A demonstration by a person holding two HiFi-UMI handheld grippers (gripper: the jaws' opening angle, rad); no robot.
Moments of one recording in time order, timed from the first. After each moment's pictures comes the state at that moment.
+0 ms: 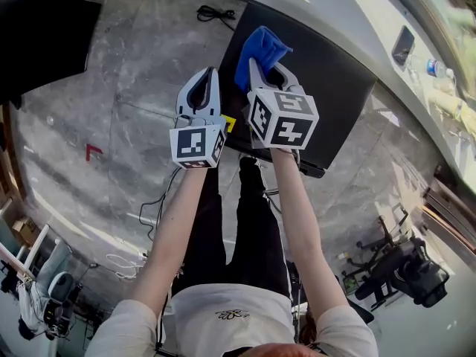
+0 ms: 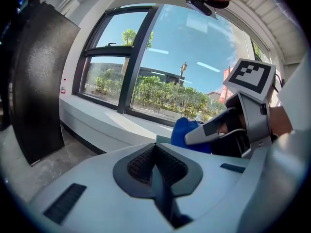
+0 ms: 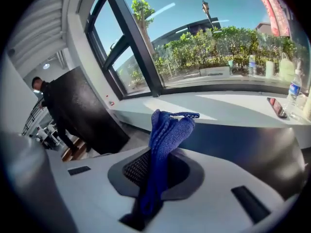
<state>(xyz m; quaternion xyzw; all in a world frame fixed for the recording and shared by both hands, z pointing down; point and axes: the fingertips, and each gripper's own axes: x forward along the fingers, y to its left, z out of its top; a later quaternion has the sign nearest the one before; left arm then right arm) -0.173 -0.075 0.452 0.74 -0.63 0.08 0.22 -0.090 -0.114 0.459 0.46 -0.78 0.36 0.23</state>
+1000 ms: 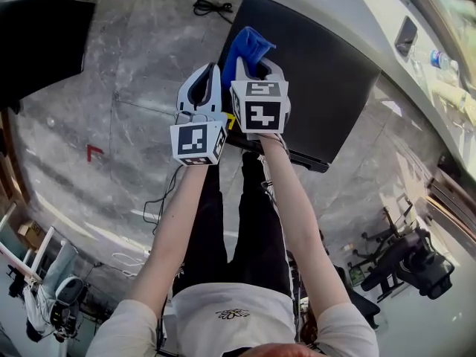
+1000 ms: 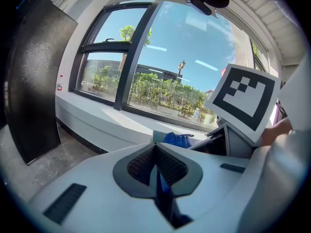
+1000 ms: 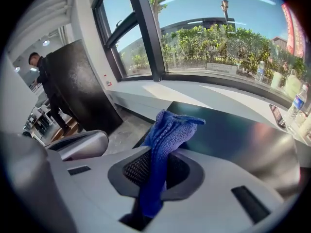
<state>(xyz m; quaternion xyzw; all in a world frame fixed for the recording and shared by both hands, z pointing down) -0.167 -0.072 0.468 0.75 -0.61 0.08 0.23 -0.106 -0.098 0.516 0.45 -0.76 0.32 0.34</state>
